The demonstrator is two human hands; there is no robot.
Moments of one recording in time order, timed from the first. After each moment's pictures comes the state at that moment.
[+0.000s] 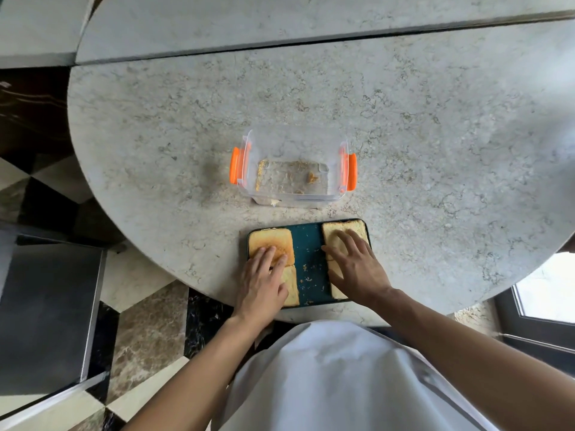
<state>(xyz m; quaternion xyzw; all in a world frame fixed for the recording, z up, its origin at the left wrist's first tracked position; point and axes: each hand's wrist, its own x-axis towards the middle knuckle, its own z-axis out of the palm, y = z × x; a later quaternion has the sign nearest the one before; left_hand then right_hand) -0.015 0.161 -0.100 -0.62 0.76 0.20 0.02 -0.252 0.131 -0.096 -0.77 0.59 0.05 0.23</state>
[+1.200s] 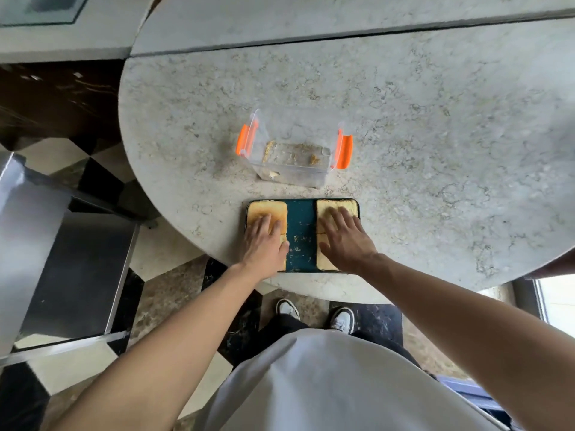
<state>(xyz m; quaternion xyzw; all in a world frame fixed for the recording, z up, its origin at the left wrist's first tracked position) -0.054 0.160 -0.086 -0.69 0.69 0.22 0.07 -0.273 0.125 -0.104 -0.81 0.52 0.09 0.23</state>
